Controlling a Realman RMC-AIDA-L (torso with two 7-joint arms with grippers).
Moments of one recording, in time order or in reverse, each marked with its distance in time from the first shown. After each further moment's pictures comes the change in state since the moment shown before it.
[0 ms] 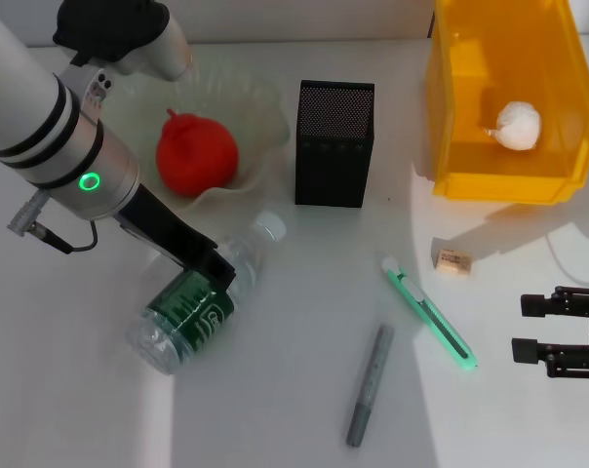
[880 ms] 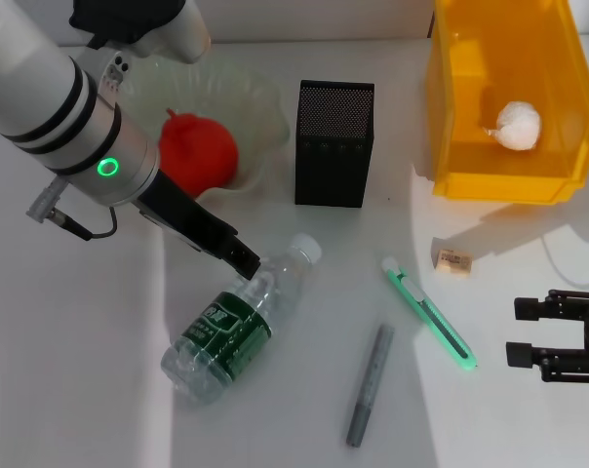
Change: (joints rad) left arm -0.027 -0.006 -0.001 0.006 -0.027 -0.010 -0.010; right arm -0.002 0.010 -0.002 0.000 0.003 -0.010 -0.002
